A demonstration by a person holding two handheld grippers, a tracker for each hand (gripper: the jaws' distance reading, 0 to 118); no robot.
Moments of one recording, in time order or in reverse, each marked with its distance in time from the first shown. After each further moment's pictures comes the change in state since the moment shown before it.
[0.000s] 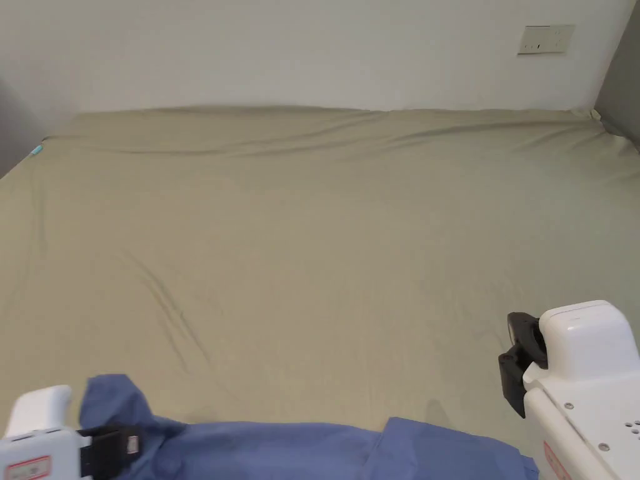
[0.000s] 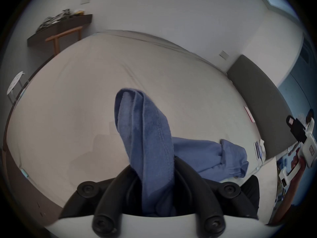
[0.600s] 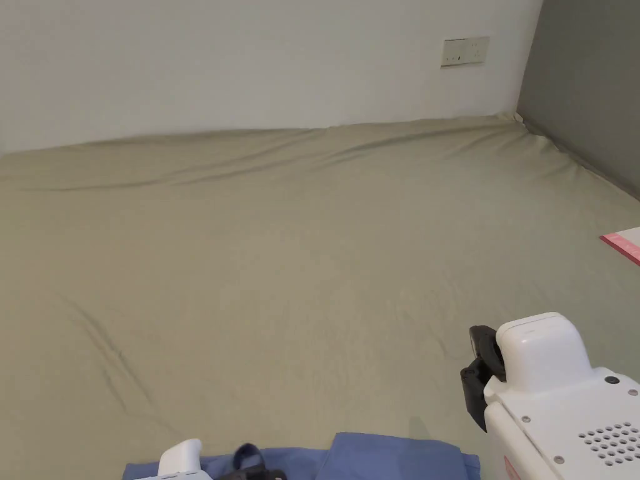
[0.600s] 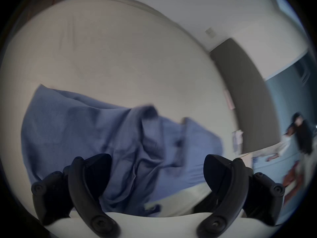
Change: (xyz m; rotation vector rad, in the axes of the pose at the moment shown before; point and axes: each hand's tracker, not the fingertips) left arm 0.101 -0.046 -0.122 -0.202 -0.328 0.162; right arm 0.042 -0.018 0.011 -0.010 -0.040 -0.065
